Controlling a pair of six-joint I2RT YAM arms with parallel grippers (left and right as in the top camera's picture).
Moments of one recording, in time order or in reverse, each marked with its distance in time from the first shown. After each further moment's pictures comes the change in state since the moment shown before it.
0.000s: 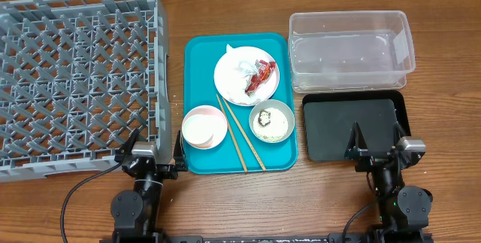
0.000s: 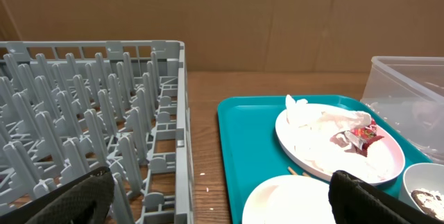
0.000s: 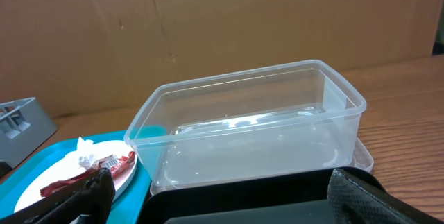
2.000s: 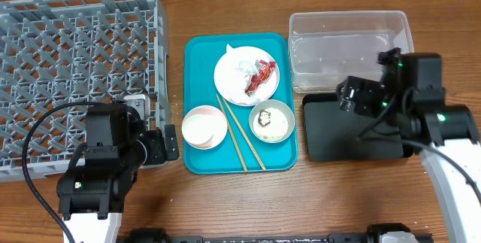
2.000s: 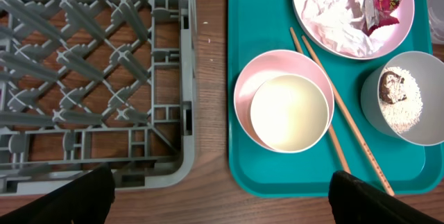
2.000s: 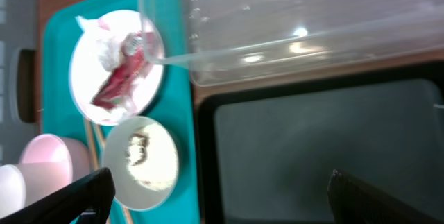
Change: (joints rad) left arm 0.000 0.889 0.962 -0.966 0.001 -0.066; right arm 0.000 1.229 1.115 -0.826 -0.242 0.074
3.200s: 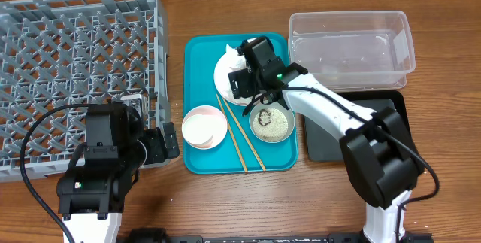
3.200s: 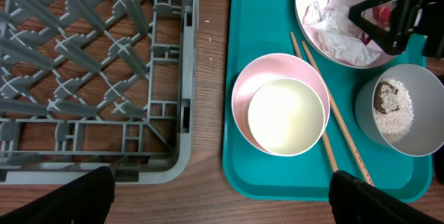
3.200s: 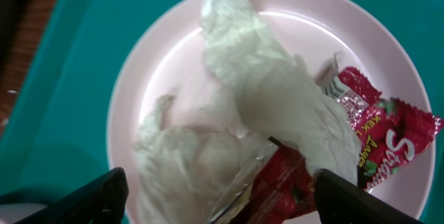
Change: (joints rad) left arm 0.000 0.000 0.000 0.000 0.000 -0.068; right arm 0.543 0.794 0.309 0.475 0.227 0.018
